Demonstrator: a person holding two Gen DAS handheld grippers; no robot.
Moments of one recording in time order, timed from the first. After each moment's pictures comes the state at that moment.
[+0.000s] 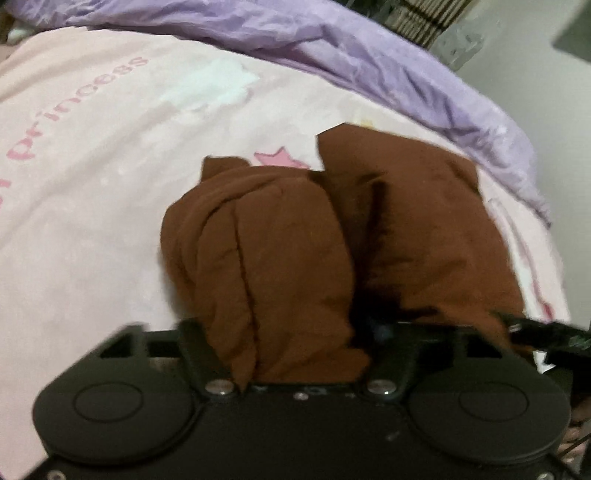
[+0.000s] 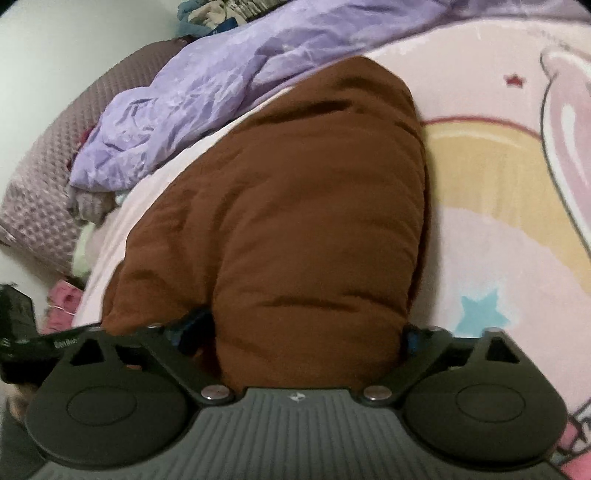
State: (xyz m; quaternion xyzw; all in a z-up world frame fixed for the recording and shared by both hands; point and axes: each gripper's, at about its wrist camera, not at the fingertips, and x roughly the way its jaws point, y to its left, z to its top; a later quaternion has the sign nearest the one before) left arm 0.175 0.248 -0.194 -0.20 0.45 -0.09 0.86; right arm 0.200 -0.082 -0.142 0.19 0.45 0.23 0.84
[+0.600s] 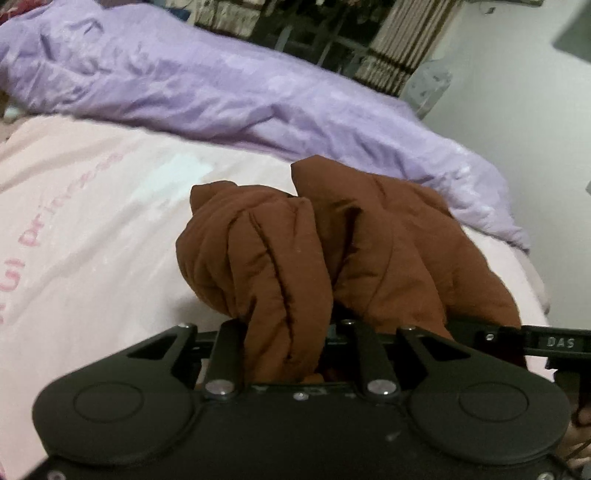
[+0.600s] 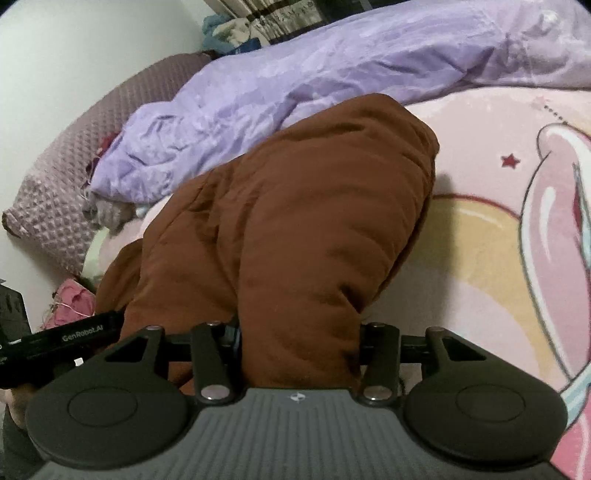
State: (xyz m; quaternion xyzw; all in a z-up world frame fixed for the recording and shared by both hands) left arm 0.155 0.216 -0.118 -0.17 0.36 -0.09 0.91; right arm 0.186 -0.104 -0.074 0.17 0.41 0.24 0.86
